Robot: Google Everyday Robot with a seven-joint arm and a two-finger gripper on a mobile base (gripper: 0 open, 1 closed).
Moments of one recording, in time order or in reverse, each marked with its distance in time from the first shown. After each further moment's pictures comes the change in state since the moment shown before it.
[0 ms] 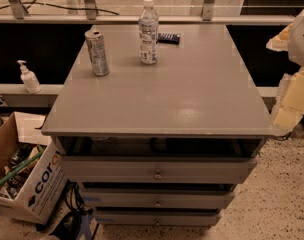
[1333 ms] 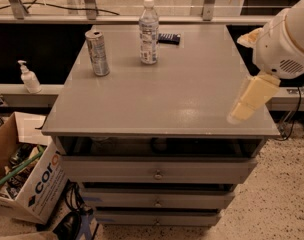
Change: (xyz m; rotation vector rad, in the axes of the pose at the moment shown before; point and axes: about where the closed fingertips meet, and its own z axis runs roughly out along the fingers) arm -0.041 -0.032 0.041 0.121 -0.190 -0.022
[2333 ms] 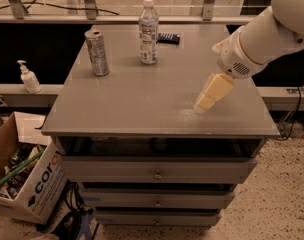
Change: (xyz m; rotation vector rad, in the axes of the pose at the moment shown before) arm -0.025 -0.040 0.092 -0.015 -0.108 0.106
